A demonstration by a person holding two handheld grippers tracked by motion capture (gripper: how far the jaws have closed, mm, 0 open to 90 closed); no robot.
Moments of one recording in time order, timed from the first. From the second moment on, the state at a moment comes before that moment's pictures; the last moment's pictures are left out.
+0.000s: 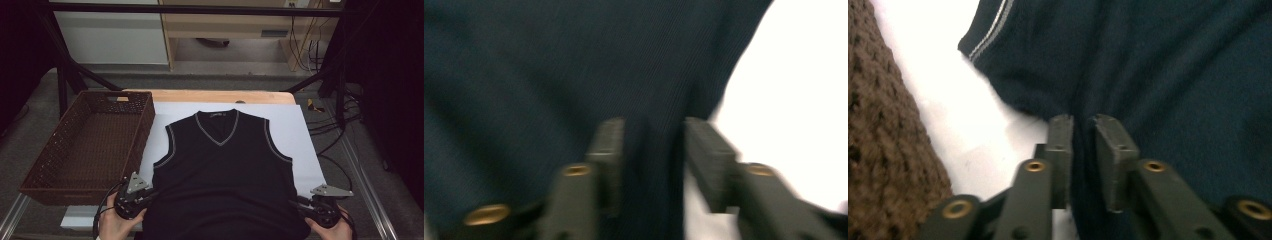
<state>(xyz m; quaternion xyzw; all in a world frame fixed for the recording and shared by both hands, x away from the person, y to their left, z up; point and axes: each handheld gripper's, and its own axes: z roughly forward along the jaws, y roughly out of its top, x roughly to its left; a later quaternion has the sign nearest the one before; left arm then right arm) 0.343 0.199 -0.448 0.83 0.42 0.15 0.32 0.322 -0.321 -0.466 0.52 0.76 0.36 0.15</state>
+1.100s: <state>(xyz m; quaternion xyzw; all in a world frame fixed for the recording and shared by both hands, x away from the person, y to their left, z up) 0.342 0.188 -0.437 0.83 0.37 0.18 0.38 0.337 -0.324 -0.468 0.50 0.74 0.40 0.19</state>
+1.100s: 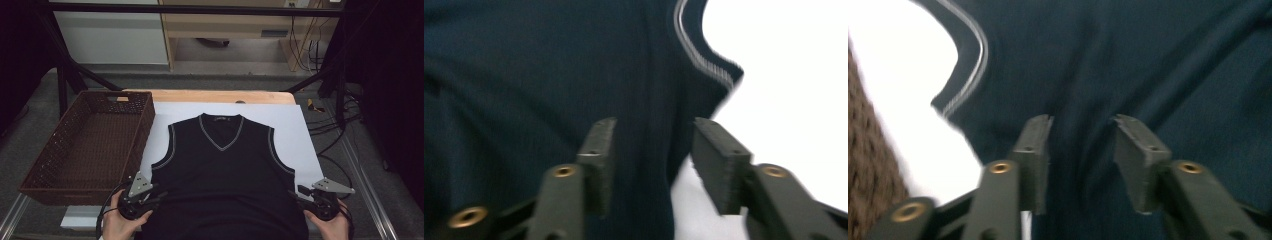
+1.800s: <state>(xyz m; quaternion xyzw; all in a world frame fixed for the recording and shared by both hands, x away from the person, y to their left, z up) 0.394 0.164 -0.448 0.80 0.36 0.10 0.47 0.388 -0.303 -0.463 0.48 0.74 0.43 0.20</state>
